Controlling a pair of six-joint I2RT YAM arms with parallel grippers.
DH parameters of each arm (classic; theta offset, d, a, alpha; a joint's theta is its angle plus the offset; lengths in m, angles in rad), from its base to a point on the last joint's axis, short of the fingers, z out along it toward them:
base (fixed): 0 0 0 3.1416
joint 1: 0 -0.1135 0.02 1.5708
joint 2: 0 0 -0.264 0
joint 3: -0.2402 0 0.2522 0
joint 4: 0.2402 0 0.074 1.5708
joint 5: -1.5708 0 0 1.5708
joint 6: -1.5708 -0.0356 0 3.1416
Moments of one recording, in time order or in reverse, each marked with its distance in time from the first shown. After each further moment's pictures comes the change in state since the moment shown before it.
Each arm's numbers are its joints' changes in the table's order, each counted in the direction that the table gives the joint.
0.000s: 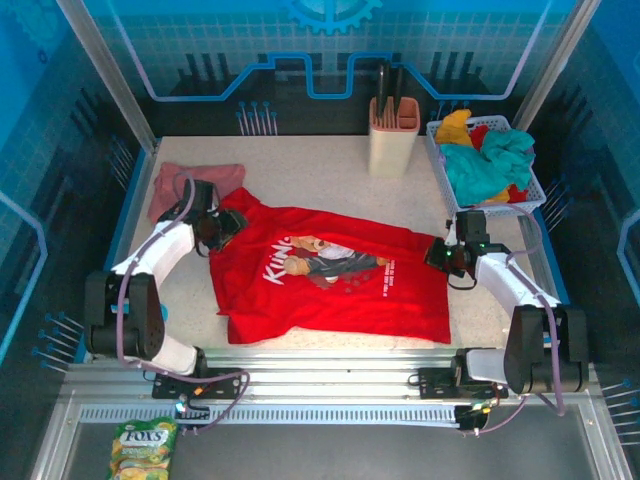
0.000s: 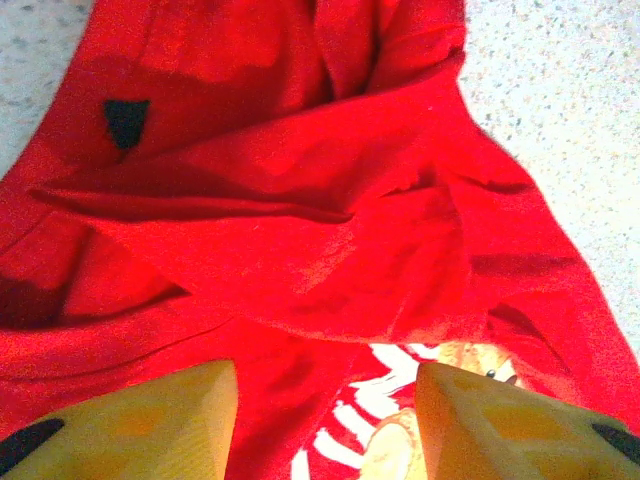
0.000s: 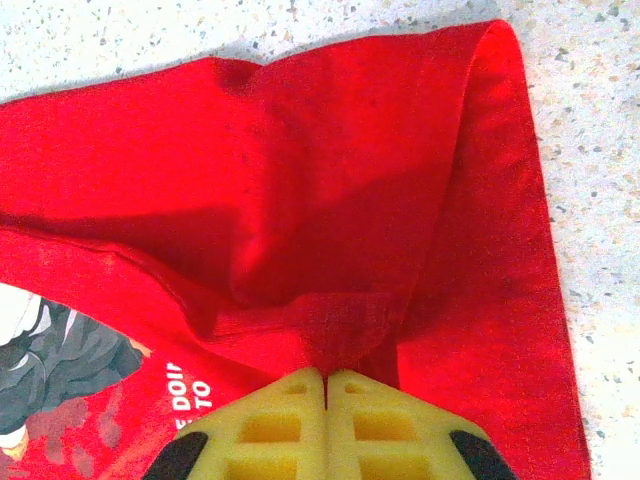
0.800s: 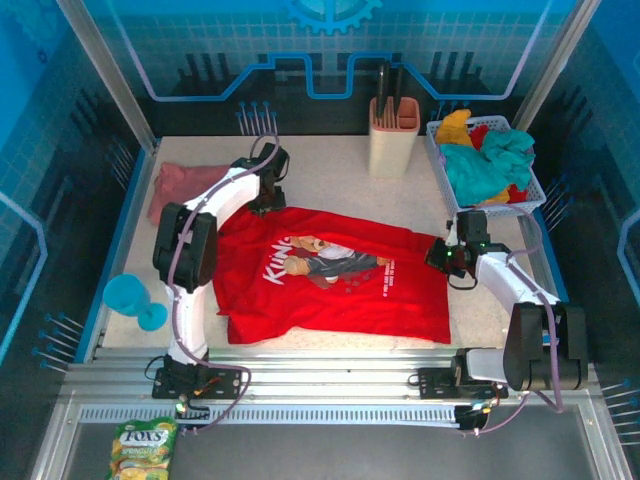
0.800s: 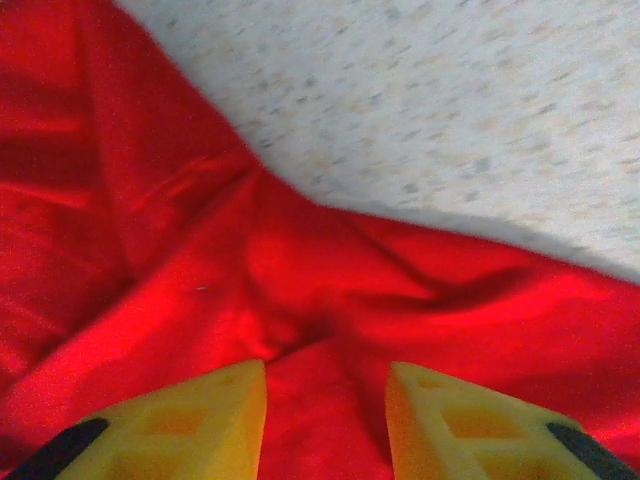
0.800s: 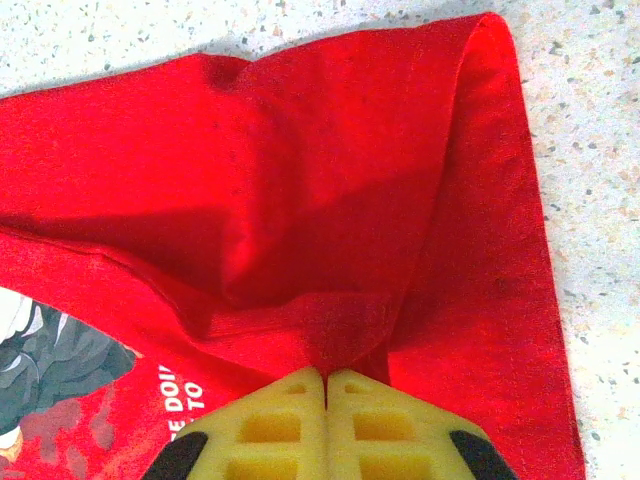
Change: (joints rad) left arm 0.283 0.584 -0.710 0.386 0.452 -0.257; right arm 0.012 0.012 0.000 0.001 0.005 0.008
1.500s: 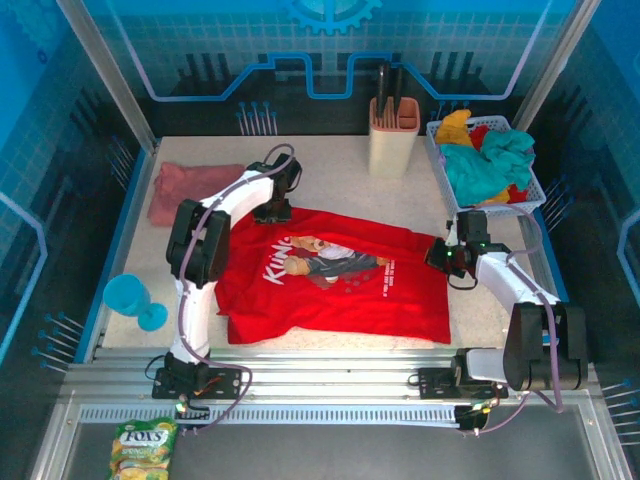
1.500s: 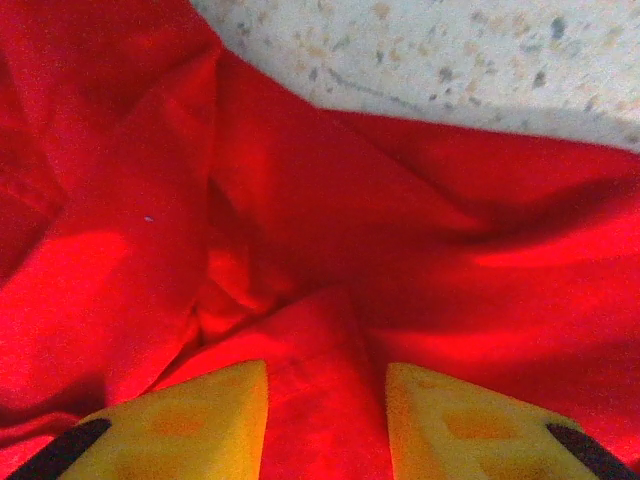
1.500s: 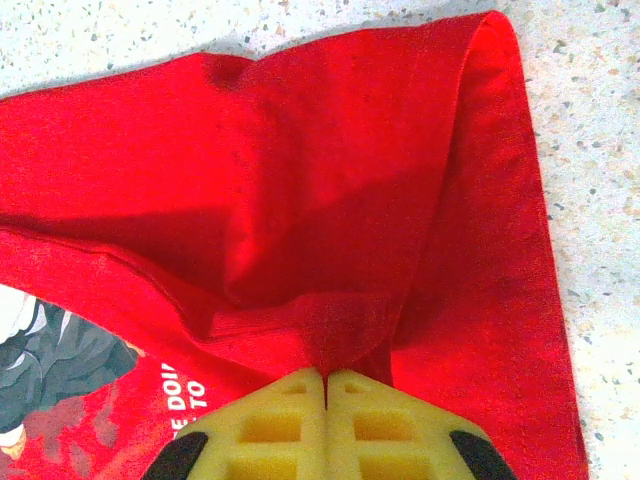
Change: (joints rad) left arm 0.053 0.080 -0.033 0.097 0.043 0.008; right arm 0.001 0.000 0.000 0.000 0.006 0.000
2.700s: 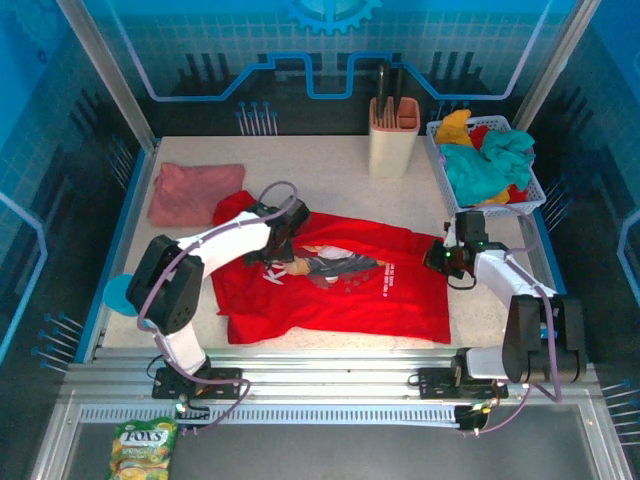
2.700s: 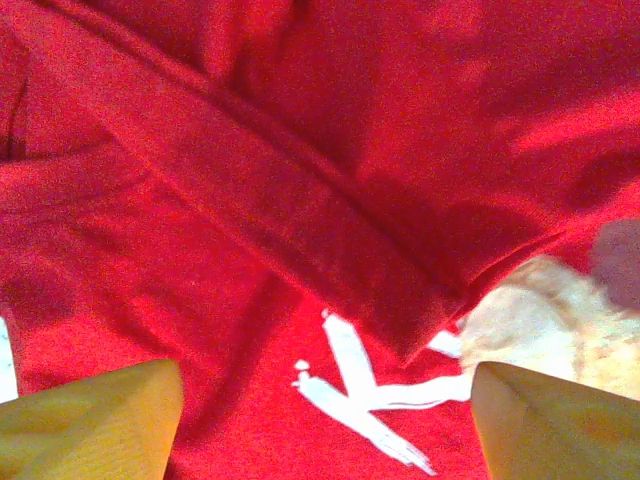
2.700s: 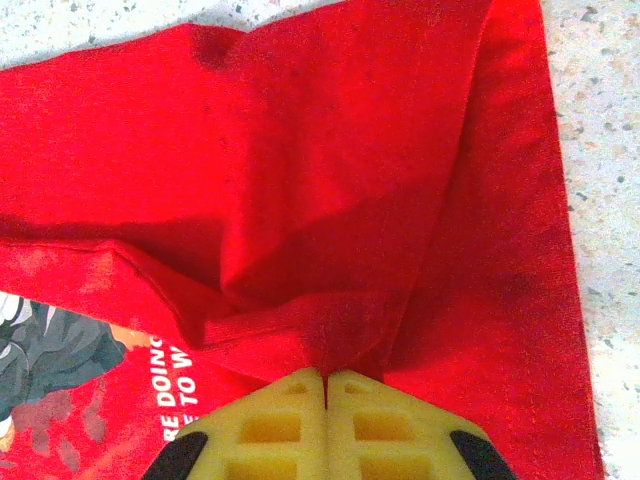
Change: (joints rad) left arm 0.187 -0.430 0.494 -0.045 0.070 0.271; right arm 0.000 0.040 -0.002 -0.007 0.019 0.015
